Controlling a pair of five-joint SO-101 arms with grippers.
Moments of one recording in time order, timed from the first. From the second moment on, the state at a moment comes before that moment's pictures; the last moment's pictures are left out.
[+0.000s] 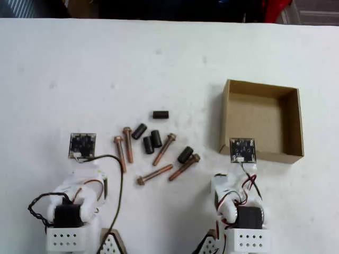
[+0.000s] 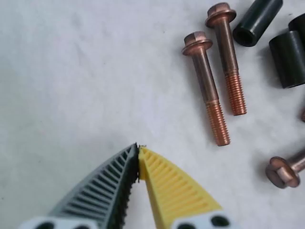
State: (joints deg) left arm -7.7 -104.1 97.1 73.3 1.5; right arm -2.2 -102.6 96.4 72.2 3.6
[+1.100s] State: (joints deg) left arm -7.7 -104.1 97.1 73.3 1.5; right arm -2.0 -102.6 96.4 63.9 3.2
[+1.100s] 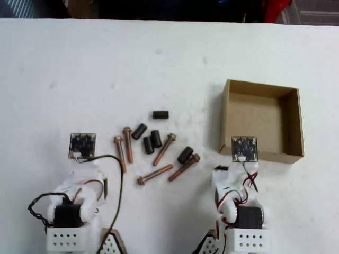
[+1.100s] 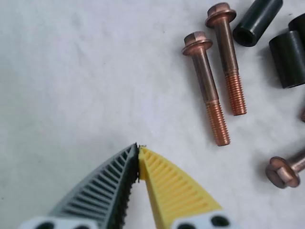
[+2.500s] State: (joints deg) left arm -7.7 -104.1 97.1 73.3 1.5; right arm -2.7 -46.8 36.6 71.6 24.7
